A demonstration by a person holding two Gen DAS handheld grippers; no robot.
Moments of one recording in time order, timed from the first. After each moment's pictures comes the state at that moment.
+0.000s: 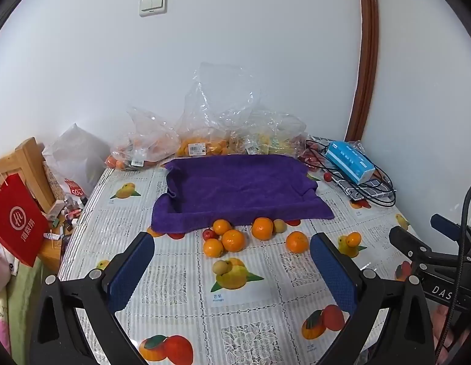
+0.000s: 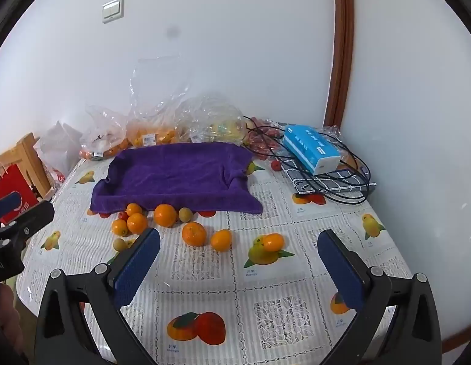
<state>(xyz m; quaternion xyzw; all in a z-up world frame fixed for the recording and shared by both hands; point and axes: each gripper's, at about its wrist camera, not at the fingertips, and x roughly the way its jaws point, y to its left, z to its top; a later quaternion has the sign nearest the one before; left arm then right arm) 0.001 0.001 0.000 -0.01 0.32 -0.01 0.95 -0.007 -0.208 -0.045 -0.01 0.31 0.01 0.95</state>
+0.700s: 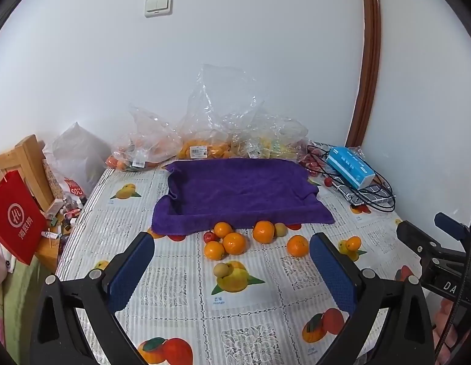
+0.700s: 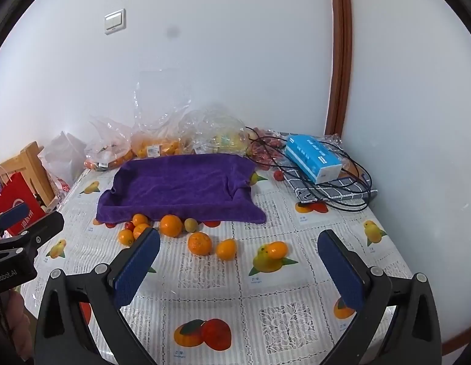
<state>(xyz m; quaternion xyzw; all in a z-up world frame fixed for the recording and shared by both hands) 0.005 0.007 0.000 -0.02 0.31 -0.01 0.95 -0.013 -0.210 -0.037 0.01 0.28 0.01 0.96</state>
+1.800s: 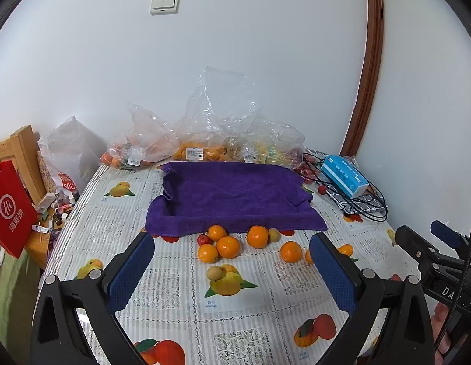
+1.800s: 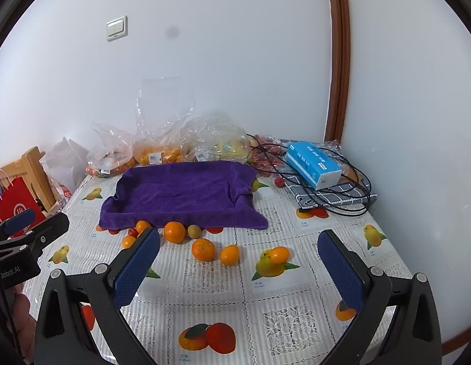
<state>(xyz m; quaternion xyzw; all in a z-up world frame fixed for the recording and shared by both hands) 0.001 0.015 -0.005 -0.05 0.30 -0.02 0.95 -0.020 -0.206 -0.032 0.01 0.27 0.00 0.96</state>
